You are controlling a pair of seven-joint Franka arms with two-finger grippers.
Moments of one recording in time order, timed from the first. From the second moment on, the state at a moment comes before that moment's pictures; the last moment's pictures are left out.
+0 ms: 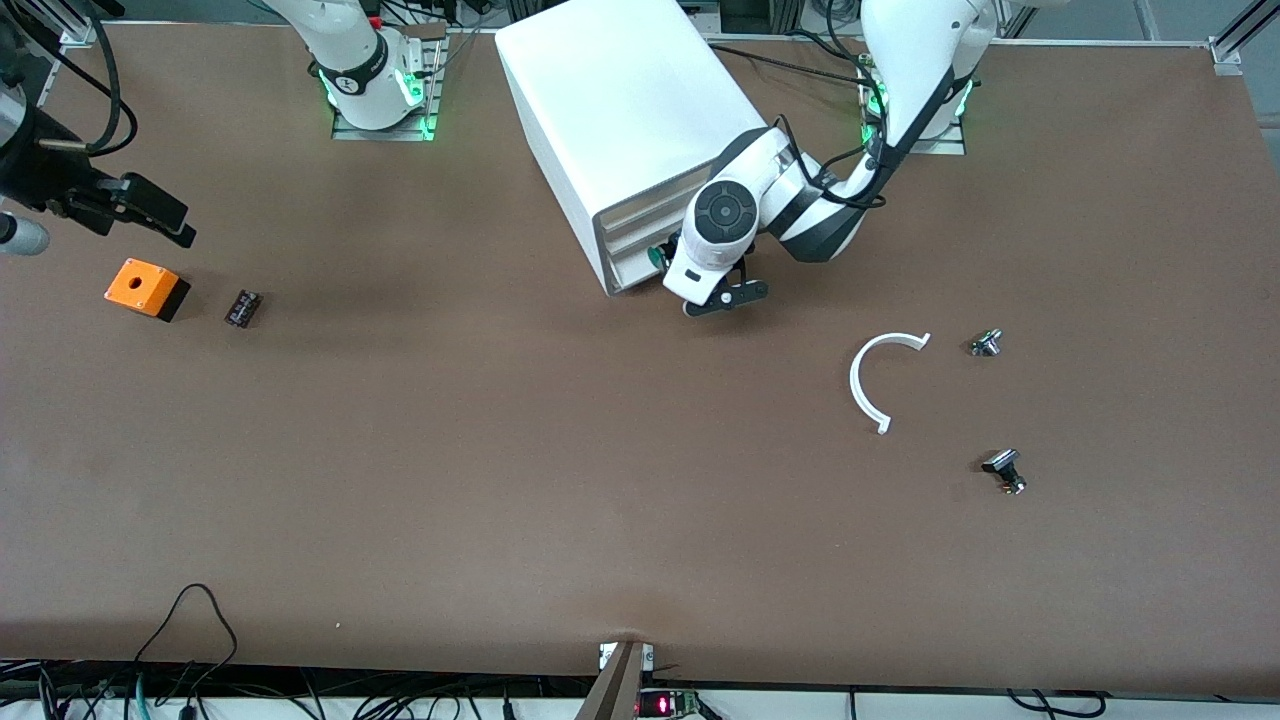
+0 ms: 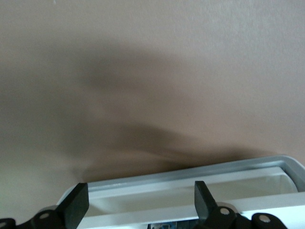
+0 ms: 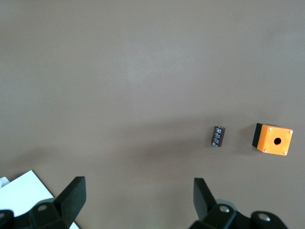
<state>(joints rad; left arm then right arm) -0.37 0.51 -0.42 -1.90 -0.05 2.15 -1.04 0.03 -0.06 0.00 -1.66 0.02 1.61 0.19</state>
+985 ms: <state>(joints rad) -0.37 0.50 -0.44 -1.91 -0.08 2.15 -1.04 0.01 -0.07 0.03 -1.69 0.02 1.61 0.15</state>
